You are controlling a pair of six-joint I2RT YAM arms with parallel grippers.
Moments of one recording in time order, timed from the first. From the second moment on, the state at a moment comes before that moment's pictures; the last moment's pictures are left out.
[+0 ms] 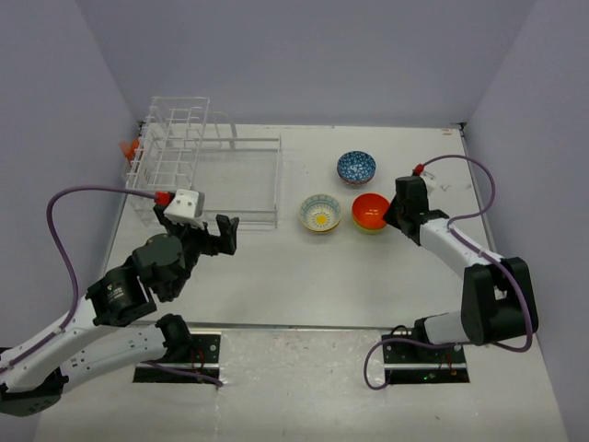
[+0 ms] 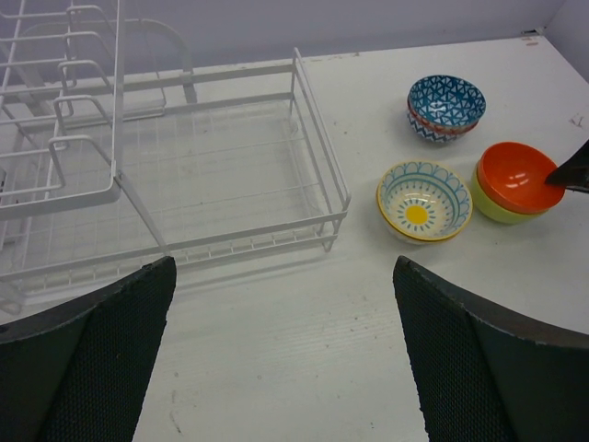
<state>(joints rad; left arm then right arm) -1.01 0.62 0.91 -0.51 -0.74 -0.23 0.19 1.40 0.79 -0.20 0.24 0.62</state>
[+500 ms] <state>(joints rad) -1.01 0.68 0.91 -0.51 -0.78 -0.26 0.20 1.28 0.79 -0.25 0.23 0.63</state>
